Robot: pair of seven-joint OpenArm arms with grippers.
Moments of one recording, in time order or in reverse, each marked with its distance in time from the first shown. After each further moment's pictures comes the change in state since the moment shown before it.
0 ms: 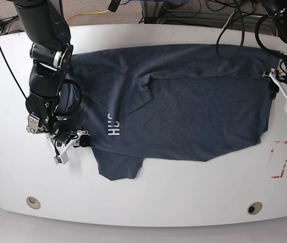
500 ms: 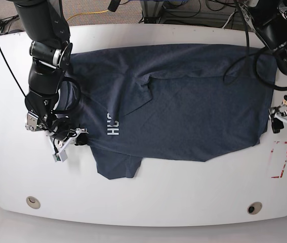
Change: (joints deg) left arm -19.7 1.8 0.9 -19.2 0.1 18.1 0.3; right arm -1.0 0.3 0.2 0.7 0.5 0.4 -0.1
